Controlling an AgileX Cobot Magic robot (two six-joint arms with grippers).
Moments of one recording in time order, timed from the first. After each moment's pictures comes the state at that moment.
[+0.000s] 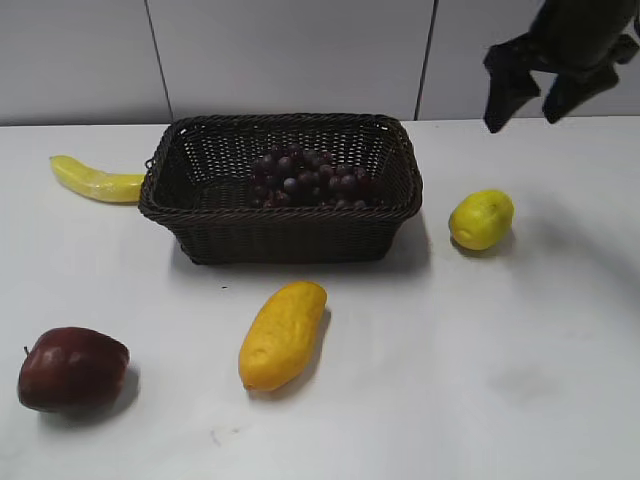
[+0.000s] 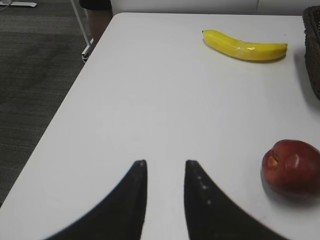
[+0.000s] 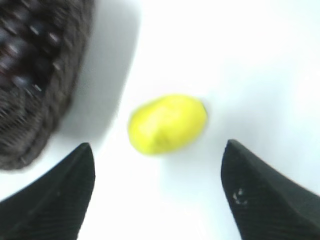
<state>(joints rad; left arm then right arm) 0.06 0.00 -0.48 0.08 1.08 0.04 0.20 1.97 -1.76 0.10 1.14 -0.13</state>
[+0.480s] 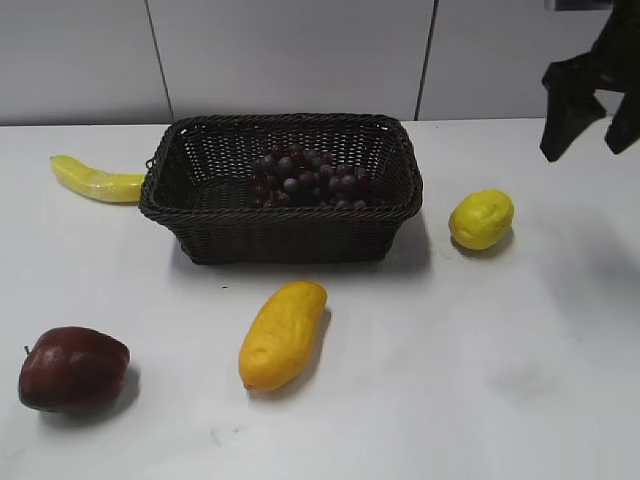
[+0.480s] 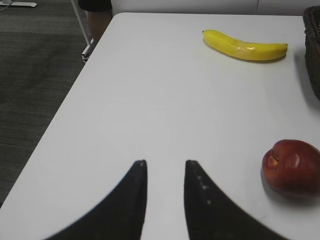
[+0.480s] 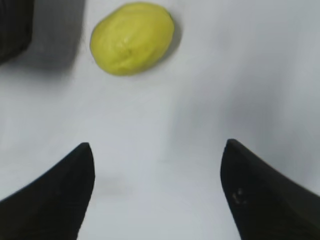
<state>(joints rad) 0.06 0.00 -0.48 0.08 1.08 0.04 0.13 1.82 -1.57 0.07 1.20 -0.11</state>
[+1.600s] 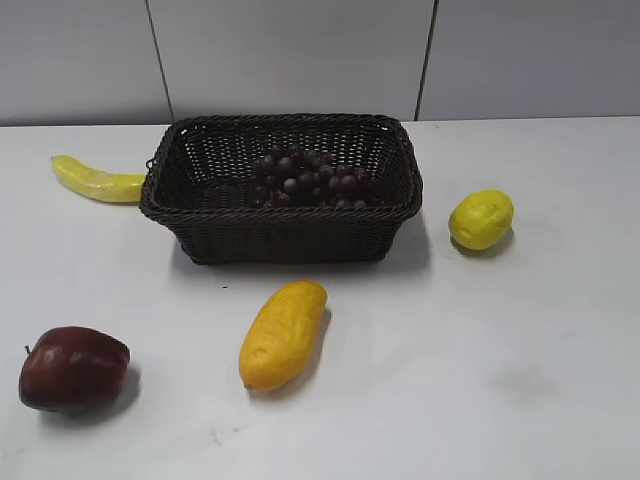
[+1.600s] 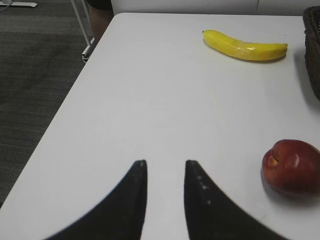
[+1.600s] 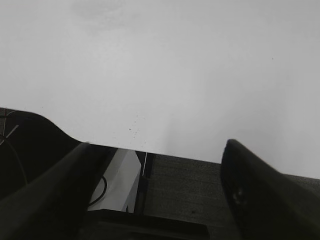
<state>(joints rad) 0.06 0.00 -0.48 0.08 1.08 0.04 0.13 0.81 -0.55 0.07 1.02 -0.08</state>
